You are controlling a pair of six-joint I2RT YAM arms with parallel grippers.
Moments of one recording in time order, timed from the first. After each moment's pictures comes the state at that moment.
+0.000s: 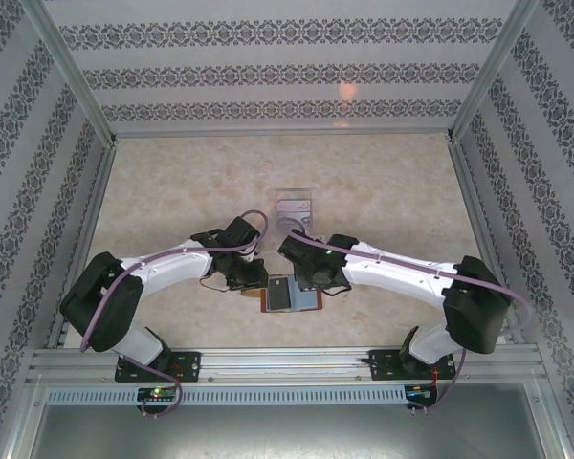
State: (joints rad) left arm -0.64 1.53 0.83 -0.51 0.40 -0.72; right arm 0.96 1.49 1.03 -0.83 0.13 0.87
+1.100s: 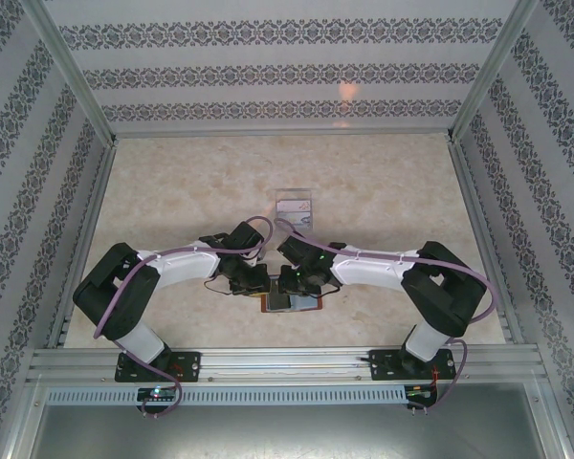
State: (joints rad) left arm -0.65 1.61 0.80 -0.44 0.42 -0.74; right arm 0.90 1.66 0.88 -0.39 -0.20 0.93
